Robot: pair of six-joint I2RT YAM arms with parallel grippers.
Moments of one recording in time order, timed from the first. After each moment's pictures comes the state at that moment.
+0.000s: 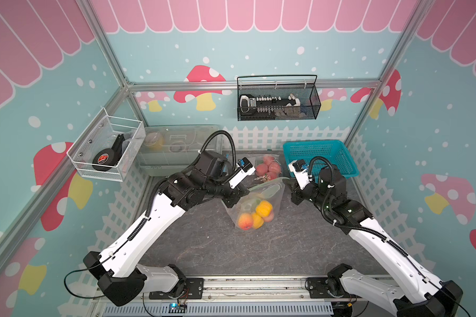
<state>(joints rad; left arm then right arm) -0.67 1.32 1.57 -1.00 0.32 0.19 0.47 1.03 0.99 -0.32 -0.21 -0.09</state>
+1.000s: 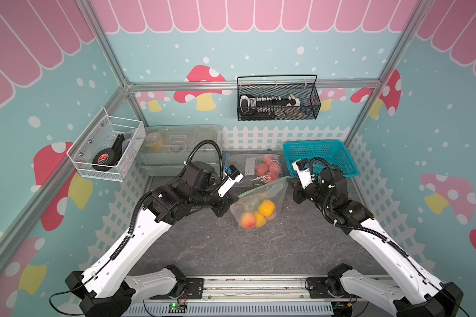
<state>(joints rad) -0.65 1.16 1.43 -1.01 0.28 0.13 0.46 1.02 0.98 -0.34 -0.15 -0.05</state>
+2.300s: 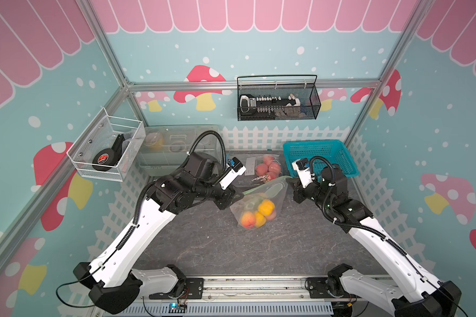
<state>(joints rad) -0.63 1.30 1.62 -1.07 0.33 0.15 0.43 1.04 0.98 -0.33 -0.23 -0.07</state>
